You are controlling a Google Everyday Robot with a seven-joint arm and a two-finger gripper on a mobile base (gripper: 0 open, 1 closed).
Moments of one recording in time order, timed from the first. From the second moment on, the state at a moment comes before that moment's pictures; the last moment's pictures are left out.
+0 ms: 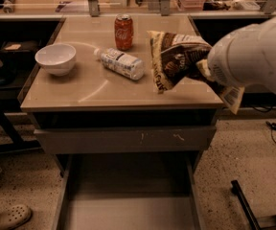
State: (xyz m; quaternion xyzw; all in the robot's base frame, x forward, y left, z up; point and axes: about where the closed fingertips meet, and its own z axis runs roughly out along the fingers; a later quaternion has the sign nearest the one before) arm 0.520 -0.160 0.966 -0.31 0.84 -0.11 0.44
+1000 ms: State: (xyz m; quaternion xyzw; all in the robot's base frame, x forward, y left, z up) arm 0.623 -0.164 0.943 -0.28 0.85 -0.09 0.44
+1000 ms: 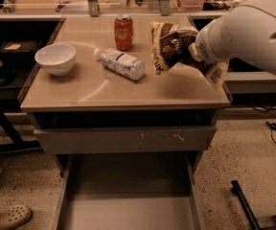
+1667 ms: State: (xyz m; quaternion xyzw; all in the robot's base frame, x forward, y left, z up) arm 0.653 -0.178 0.899 -0.26 0.87 -0.07 0.42
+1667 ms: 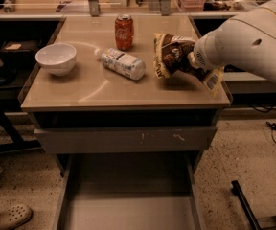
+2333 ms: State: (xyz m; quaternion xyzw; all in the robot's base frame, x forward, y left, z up) arm 0.660 -0.175 0.890 -0.26 0.87 -0.07 0.42
